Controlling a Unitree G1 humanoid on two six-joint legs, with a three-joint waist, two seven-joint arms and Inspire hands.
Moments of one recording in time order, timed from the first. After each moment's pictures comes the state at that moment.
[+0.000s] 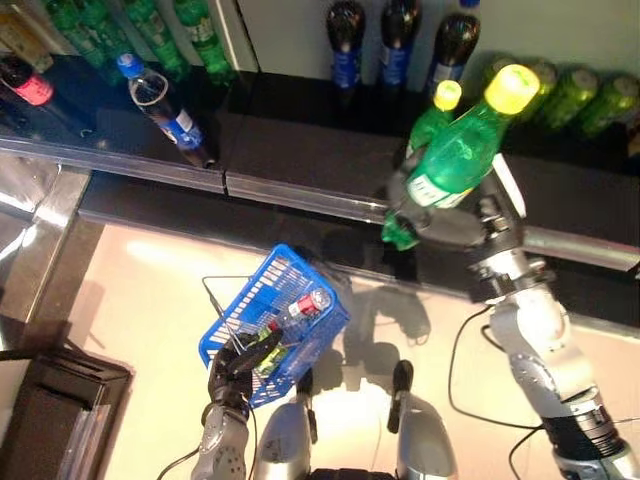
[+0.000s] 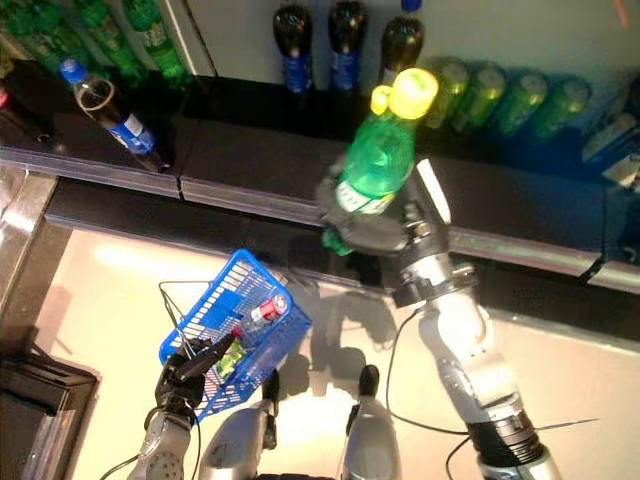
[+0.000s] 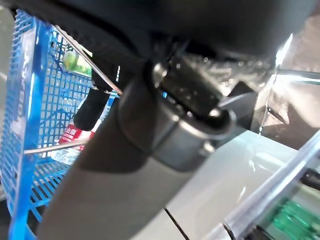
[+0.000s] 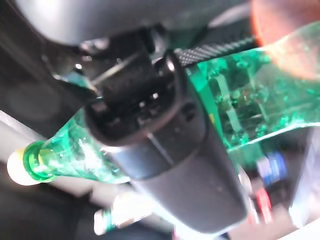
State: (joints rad) left arm 0.09 0.15 -0.10 0.47 -0.83 -0.27 0.12; right arm -0.22 -0.53 0.19 -0.36 0.63 -0.08 0.09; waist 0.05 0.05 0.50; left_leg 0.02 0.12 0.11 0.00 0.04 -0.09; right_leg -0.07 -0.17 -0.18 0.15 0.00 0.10
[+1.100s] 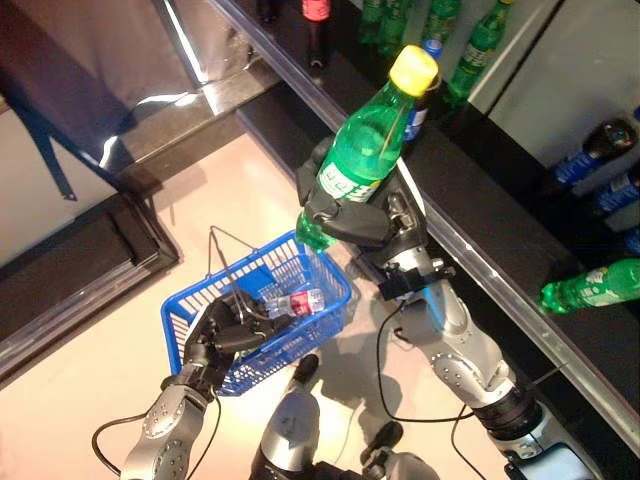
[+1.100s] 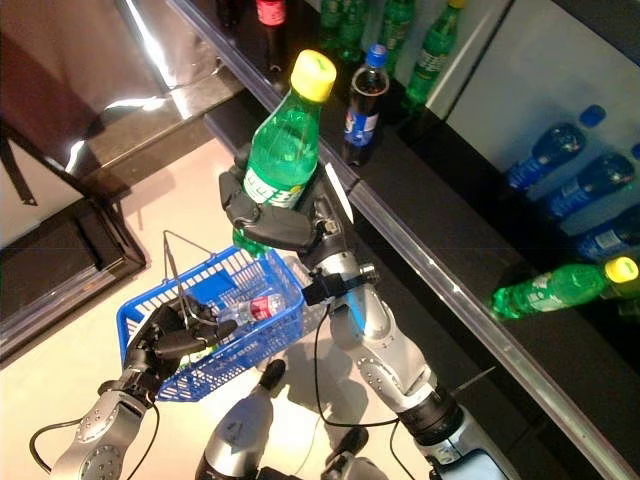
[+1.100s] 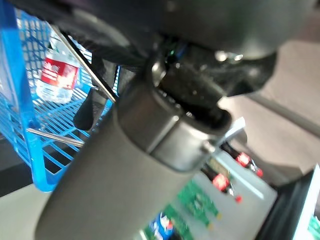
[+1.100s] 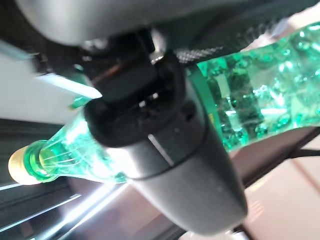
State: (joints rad) left arm 0.19 0.48 -0.10 -0.01 -0.73 -0.09 -0.16; right arm -0.42 -0.35 0.51 -0.23 0.64 -0.08 -0.29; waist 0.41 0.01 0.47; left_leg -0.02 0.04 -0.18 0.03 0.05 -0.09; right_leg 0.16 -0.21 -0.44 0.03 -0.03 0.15
